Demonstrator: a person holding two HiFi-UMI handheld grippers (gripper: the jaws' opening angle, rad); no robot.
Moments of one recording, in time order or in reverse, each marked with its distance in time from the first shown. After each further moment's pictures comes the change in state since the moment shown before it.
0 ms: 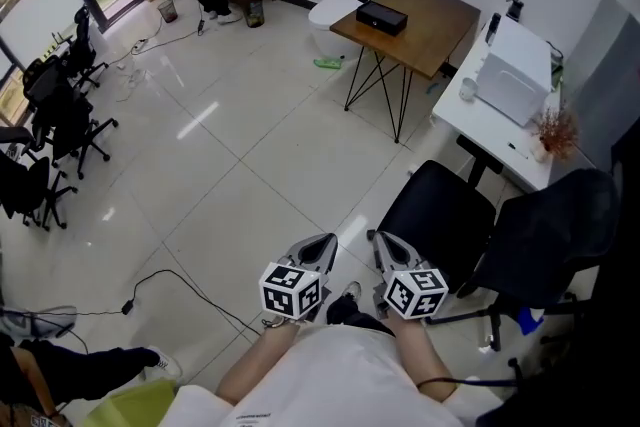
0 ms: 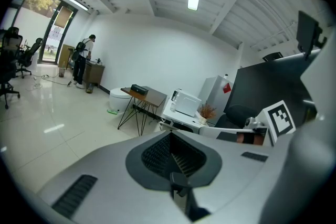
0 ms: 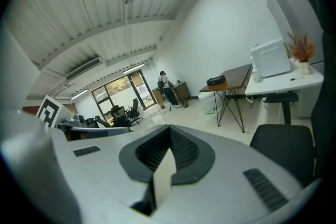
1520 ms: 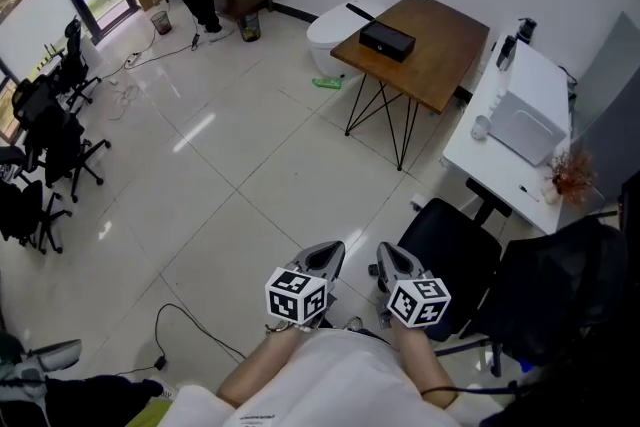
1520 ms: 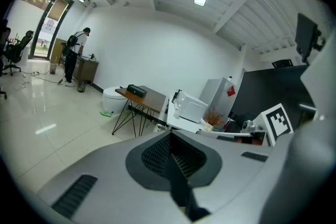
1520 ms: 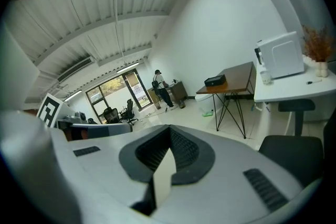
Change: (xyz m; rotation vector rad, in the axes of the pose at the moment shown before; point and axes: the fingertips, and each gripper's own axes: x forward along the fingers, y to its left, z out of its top) left arm 0.129 0.086 0.090 -0.008 0.020 -0.063; right arm 0.143 -0.065 0.072 0.015 0.019 -0.031
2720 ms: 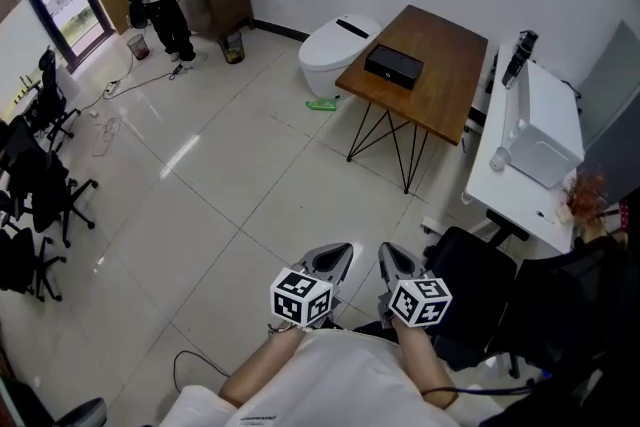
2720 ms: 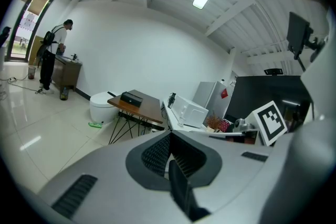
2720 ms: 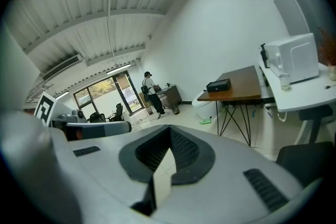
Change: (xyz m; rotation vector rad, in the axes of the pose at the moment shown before) left arm 0.047 0.154 0.120 0.088 0.014 -0.169; right arm 0.190 0.035 0.072 0.013 -0.051 -0.099
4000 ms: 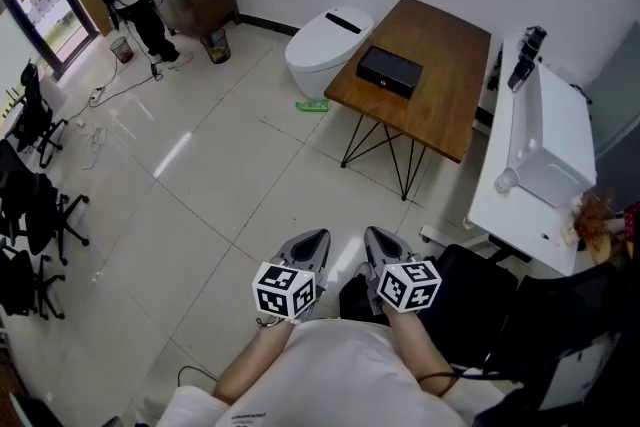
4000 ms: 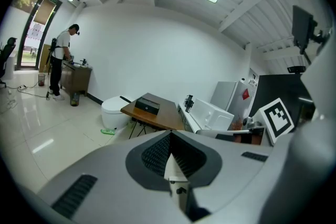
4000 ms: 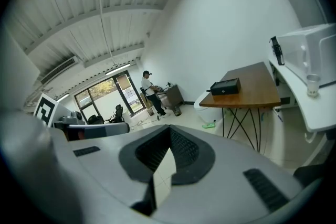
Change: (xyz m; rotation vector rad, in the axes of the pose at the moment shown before) left arm 0.100 0.127 0.078 -0.005 -0.003 0.139; right arm 0.150 -0.060 0.077 0.008 0.021 0.041
